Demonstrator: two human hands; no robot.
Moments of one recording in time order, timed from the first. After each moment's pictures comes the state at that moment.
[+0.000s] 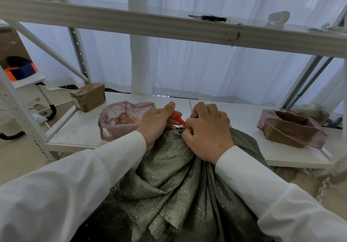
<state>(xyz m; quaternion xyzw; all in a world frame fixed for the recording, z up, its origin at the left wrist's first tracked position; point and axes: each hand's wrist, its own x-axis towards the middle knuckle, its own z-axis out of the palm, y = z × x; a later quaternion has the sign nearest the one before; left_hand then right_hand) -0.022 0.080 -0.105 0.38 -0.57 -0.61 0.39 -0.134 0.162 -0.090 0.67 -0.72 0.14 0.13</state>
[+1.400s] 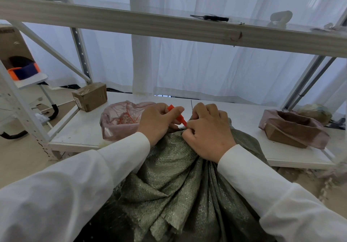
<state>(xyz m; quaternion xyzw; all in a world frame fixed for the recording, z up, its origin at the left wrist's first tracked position) -0.020 0.081 -0.103 0.40 -0.65 -0.48 0.43 -0.131 0.162 -0.083 0.68 -0.72 0.10 0.09</state>
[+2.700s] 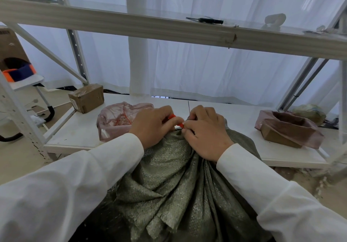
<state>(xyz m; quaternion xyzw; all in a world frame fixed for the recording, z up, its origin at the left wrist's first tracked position) -0.005 0.074 -0.107 0.31 -0.87 -0.13 0.37 -0.142 0.163 -0.085 0.69 -0.71 0.13 0.03</state>
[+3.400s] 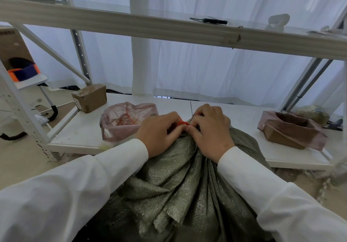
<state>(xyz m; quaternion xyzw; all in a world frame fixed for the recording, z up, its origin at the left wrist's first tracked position) -0.003 0.087 -0.116 0.27 -0.88 -0.08 0.39 -0.141 0.160 -0.091 0.65 -0.72 0.23 0.06</state>
